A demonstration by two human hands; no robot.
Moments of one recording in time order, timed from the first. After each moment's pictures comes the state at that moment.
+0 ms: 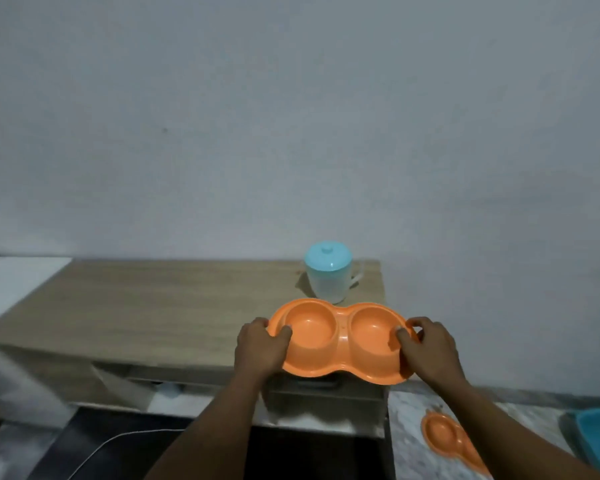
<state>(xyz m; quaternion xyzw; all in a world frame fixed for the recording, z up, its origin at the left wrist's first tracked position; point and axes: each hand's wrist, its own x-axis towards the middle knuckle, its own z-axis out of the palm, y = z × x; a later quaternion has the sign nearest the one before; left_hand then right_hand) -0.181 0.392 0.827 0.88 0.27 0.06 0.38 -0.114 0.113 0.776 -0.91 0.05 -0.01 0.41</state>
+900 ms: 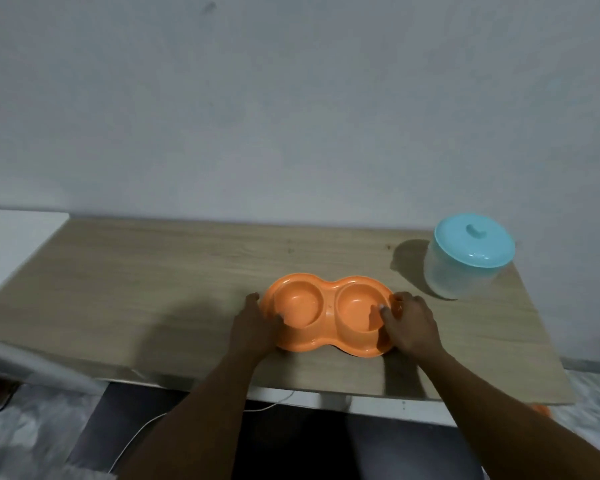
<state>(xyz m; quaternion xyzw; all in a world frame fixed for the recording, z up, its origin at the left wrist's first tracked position) -0.089 0.680 0.734 0.87 0.31 -0.06 0.39 -0.010 0.412 0.690 -0.94 0.04 0.08 0.32</state>
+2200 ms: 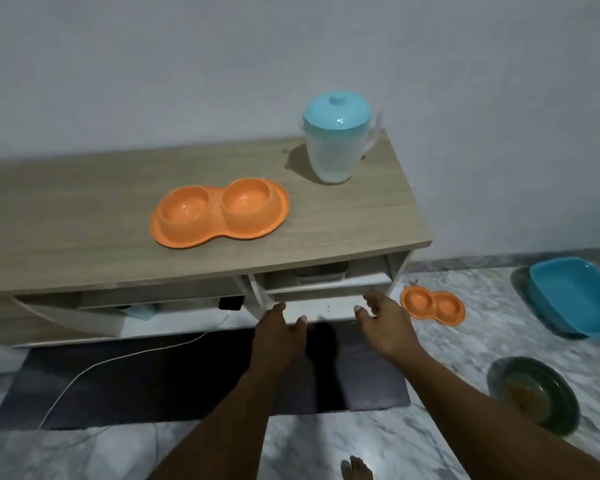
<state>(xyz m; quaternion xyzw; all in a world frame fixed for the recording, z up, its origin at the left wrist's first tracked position) -0.240 0.440 0.632 0.87 0.21 -0.12 0.42 -0.209 0.247 0.612 -0.89 0.10 0.13 0.42</state>
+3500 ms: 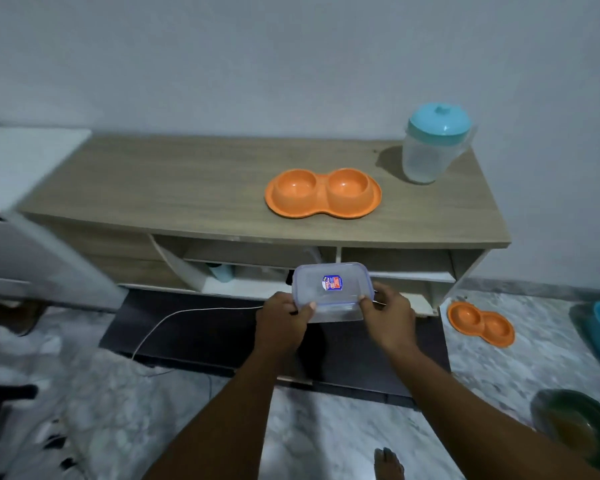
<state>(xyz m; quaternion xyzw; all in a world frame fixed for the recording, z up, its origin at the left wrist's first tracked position) -0.345 0.571 0.676 0.84 0.26 0.01 0.47 -0.298 0.390 0.670 -0.86 0.08 0.06 0.50</state>
